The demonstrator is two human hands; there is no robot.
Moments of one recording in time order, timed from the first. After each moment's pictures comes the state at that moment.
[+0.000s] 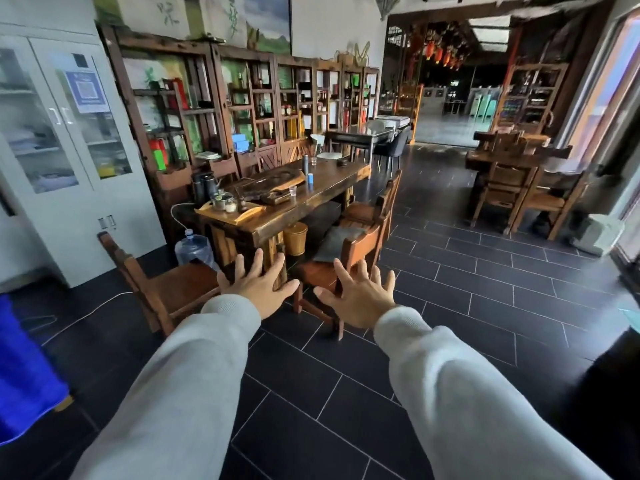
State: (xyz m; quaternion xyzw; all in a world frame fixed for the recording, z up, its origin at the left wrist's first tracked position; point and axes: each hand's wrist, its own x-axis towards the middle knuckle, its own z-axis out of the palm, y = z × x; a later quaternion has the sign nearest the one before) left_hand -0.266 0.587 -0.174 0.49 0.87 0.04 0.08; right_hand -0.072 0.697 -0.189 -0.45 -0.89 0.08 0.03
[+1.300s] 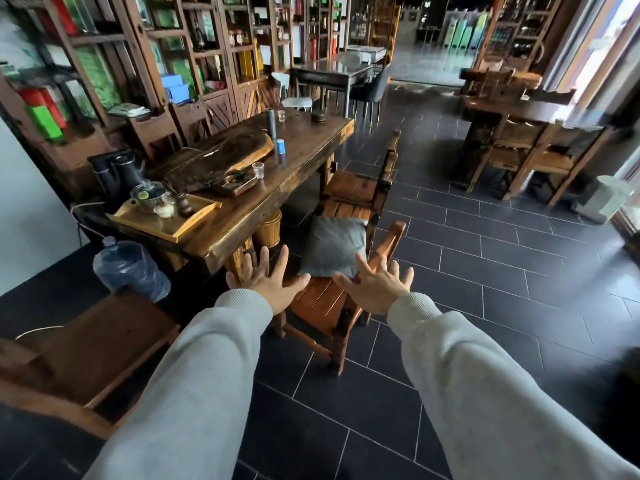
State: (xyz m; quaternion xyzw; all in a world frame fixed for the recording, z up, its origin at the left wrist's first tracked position) left_hand -0.569 1.109 -0.256 0.52 0.83 0.02 0.20; right_hand -0.358 1.200 -0.248 -0.56 -0.81 0.16 -0.07
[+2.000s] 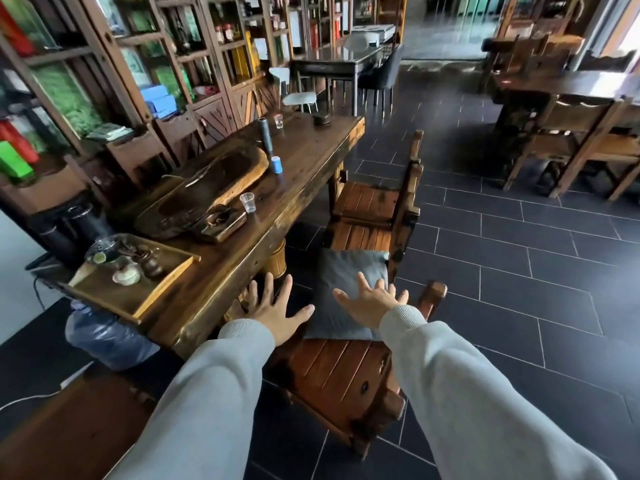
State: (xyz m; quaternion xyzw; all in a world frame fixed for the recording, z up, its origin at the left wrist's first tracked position) left_hand -0.690 1.454 -0.317 0.51 0.82 -0.04 0.24; right_hand -0.493 1.559 -0.314 -0.59 -0.76 0.25 -0.11
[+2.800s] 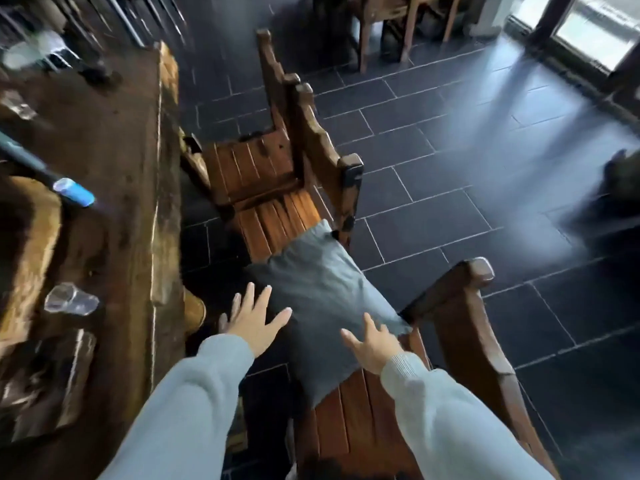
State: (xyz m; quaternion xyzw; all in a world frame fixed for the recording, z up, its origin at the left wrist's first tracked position) left_hand -0.843 1.863 -0.520 0.68 0.66 -0.18 0.28; right_hand -0.607 1.767 -0.571 -0.76 -0.44 0.48 -0.01
